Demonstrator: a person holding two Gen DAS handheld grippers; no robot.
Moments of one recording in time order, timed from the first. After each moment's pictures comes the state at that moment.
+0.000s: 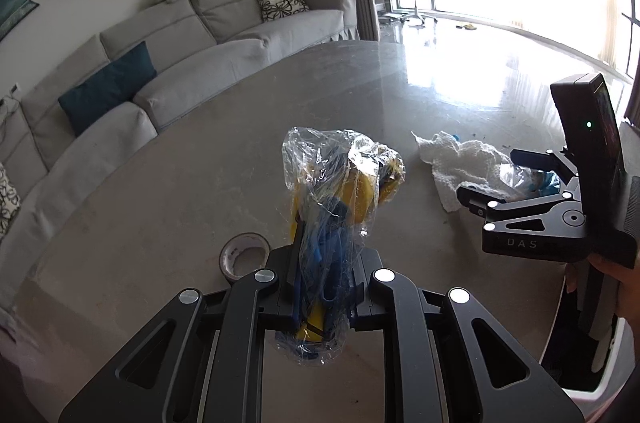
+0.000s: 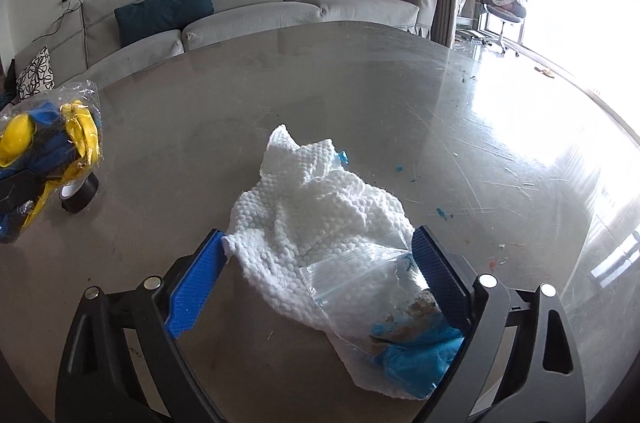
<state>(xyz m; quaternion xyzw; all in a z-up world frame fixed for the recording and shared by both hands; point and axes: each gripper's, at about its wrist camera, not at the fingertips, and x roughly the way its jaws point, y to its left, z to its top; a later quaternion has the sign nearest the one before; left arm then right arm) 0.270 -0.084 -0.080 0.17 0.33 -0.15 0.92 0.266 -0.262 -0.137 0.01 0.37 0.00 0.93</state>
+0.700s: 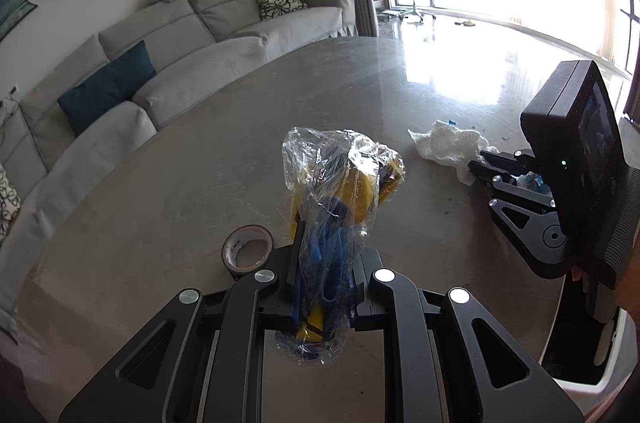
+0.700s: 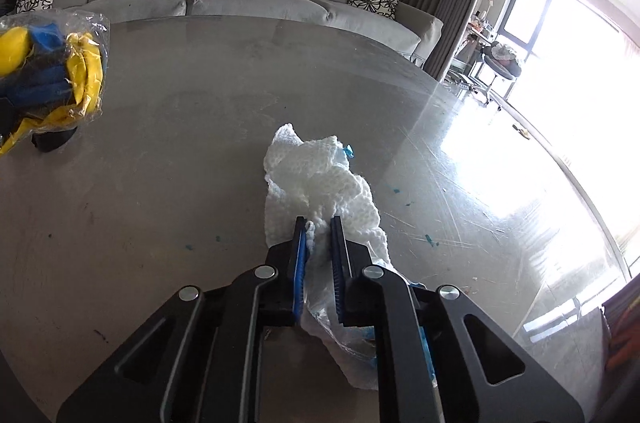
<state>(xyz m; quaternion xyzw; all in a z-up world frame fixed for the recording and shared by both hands) 0.267 -0.079 -0.082 0.17 0.34 -0.15 0.91 0.260 -0.230 -0.149 -0.14 0.35 -0.04 0.93</state>
